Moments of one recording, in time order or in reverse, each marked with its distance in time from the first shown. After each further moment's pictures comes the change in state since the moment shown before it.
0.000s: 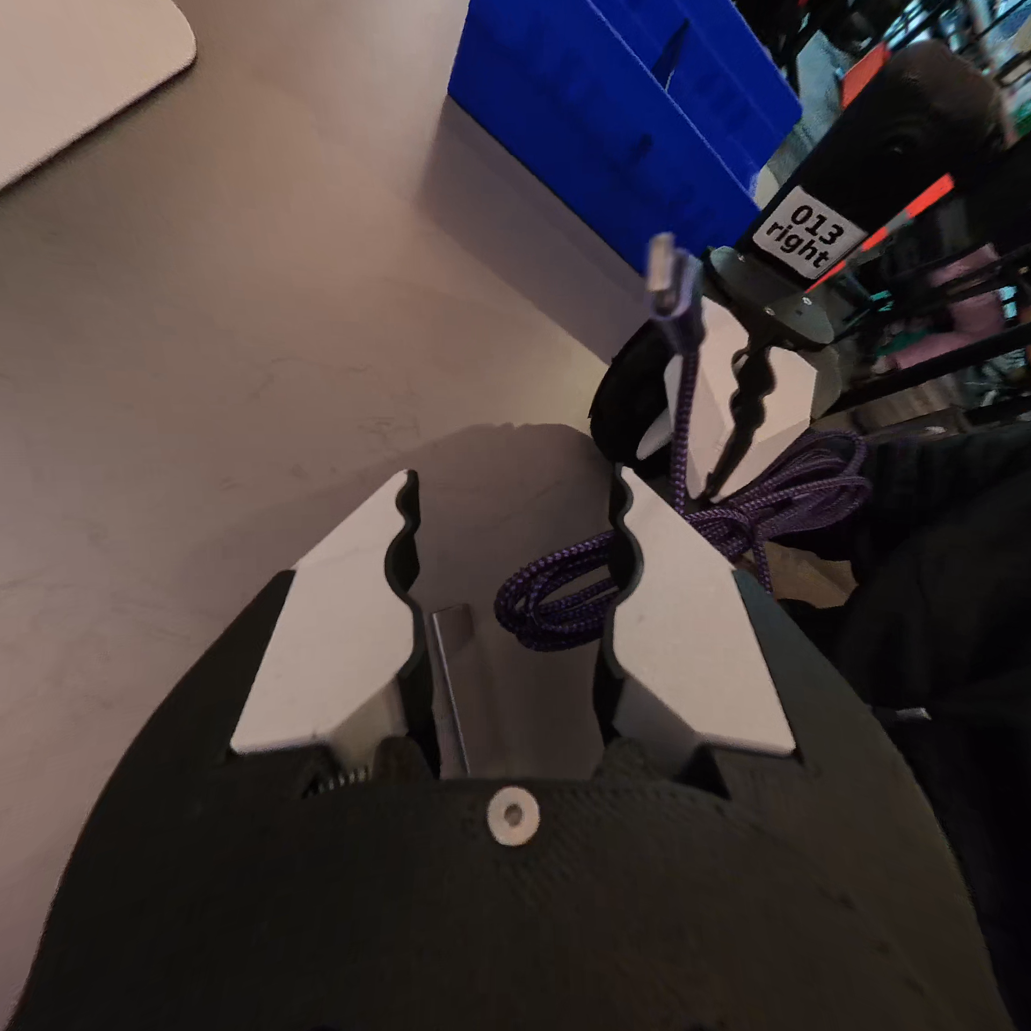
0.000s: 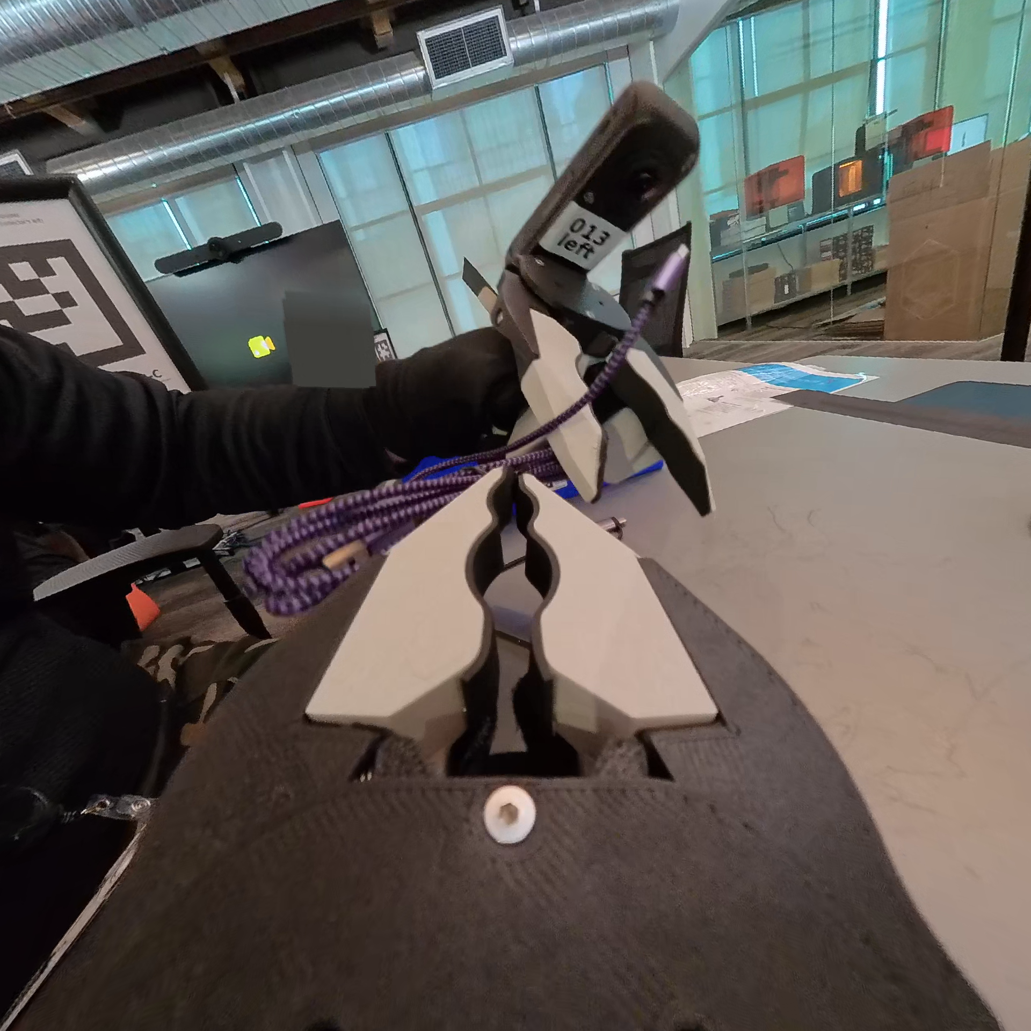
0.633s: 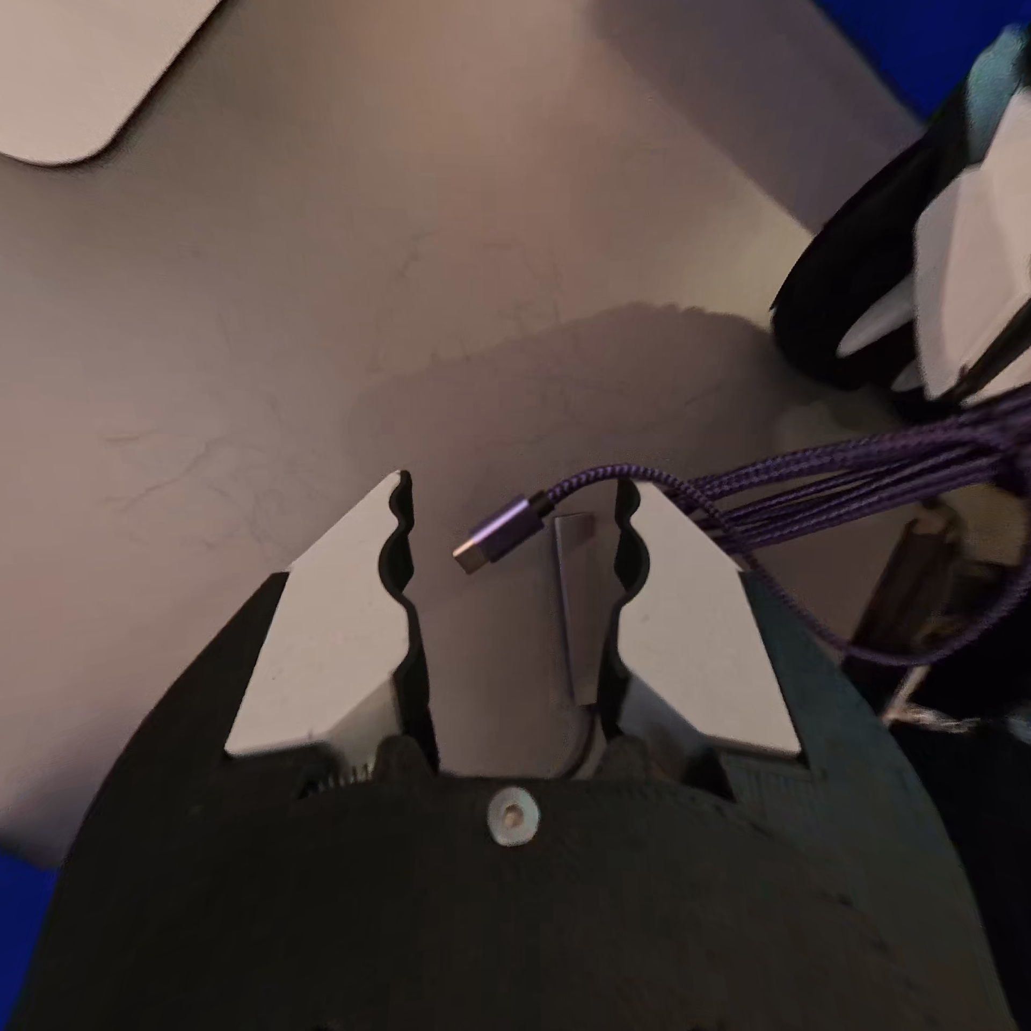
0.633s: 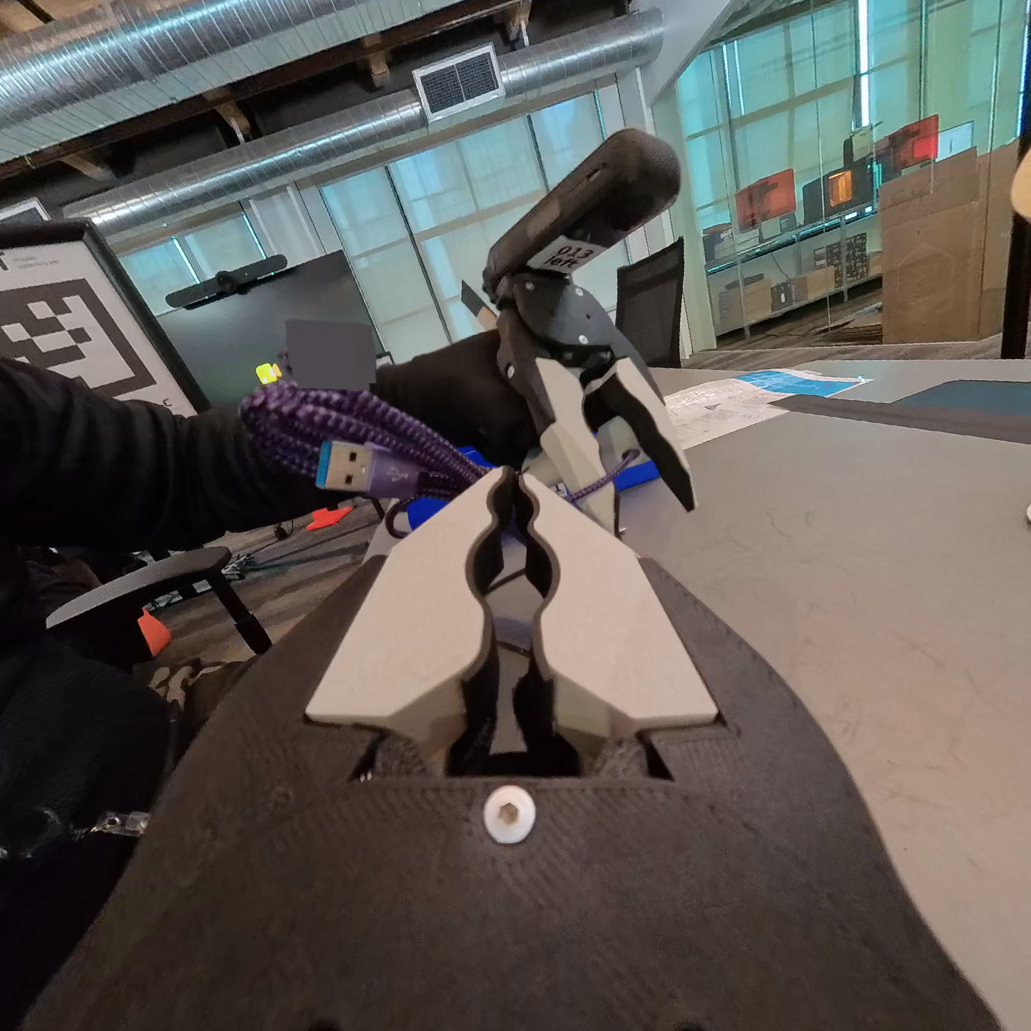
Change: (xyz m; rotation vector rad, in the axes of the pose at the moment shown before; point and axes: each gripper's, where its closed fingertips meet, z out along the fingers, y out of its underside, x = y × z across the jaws) left arm -0.048 0.034 -0.016 -0.227 -0.305 0.057; right arm 0.004 -0.005 -0.004 0.036 0.005 0.035
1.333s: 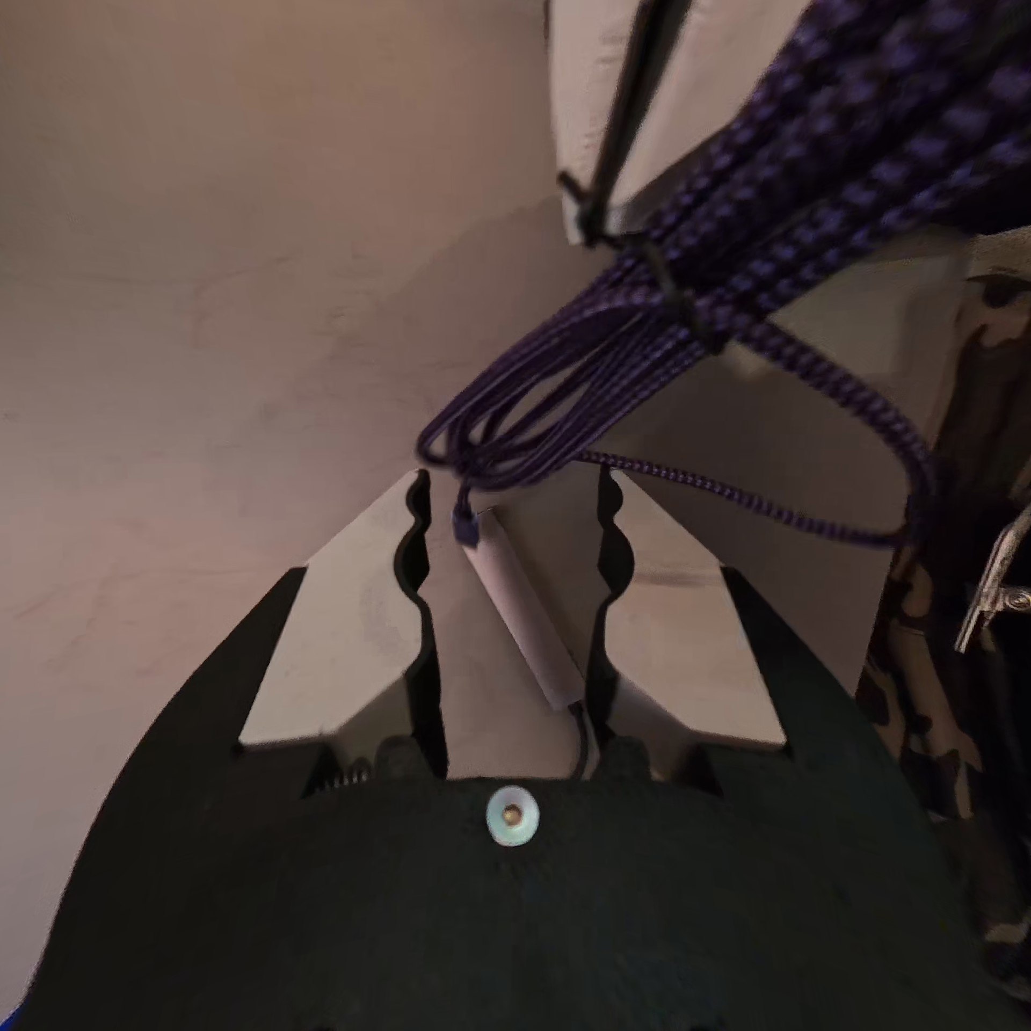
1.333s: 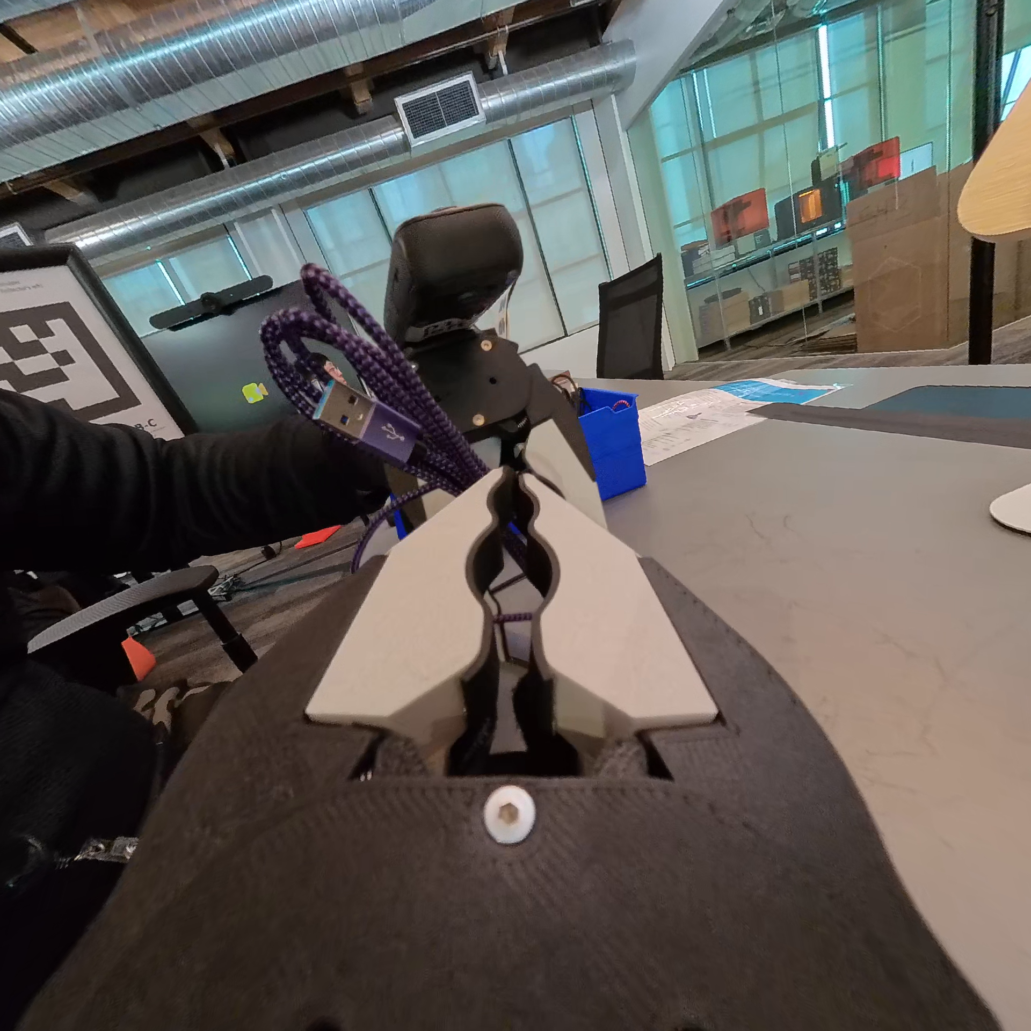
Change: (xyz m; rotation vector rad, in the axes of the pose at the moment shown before) left arm 0.065 0.023 0.028 -0.110 0.021 0.403; right arm 0.006 -0.005 -0.003 0.031 0.032 0.010
